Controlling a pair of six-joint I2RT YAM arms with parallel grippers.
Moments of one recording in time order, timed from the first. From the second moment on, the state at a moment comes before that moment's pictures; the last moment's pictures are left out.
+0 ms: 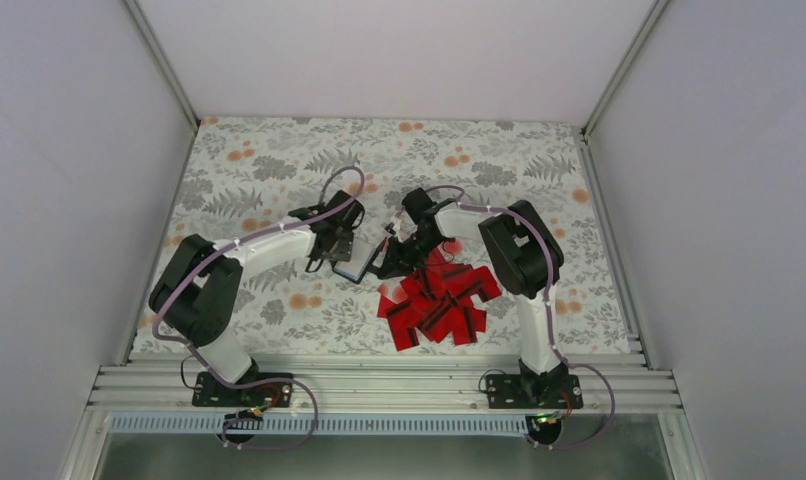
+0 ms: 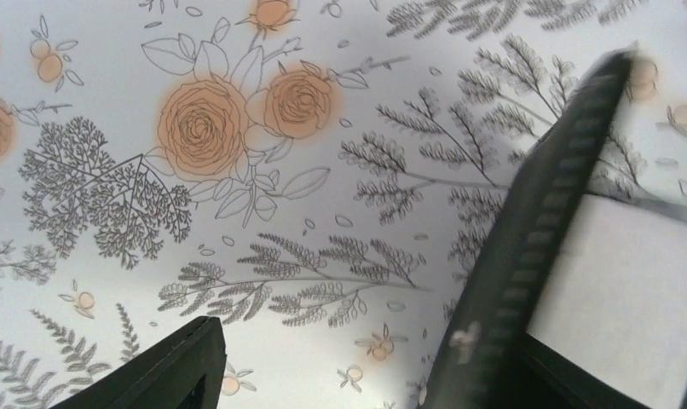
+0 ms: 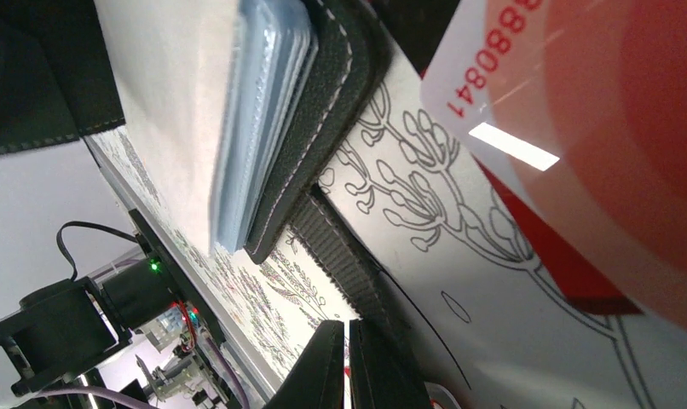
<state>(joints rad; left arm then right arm) -0.62 1.65 1.03 -0.62 -0.37 -0.49 0.59 2.13 1.31 -0.59 -0.85 0.47</state>
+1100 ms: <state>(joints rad) -0.44 1.50 0.77 -0.44 0.07 -0.62 0.58 2.17 1.54 -0.75 -0.86 0.44</state>
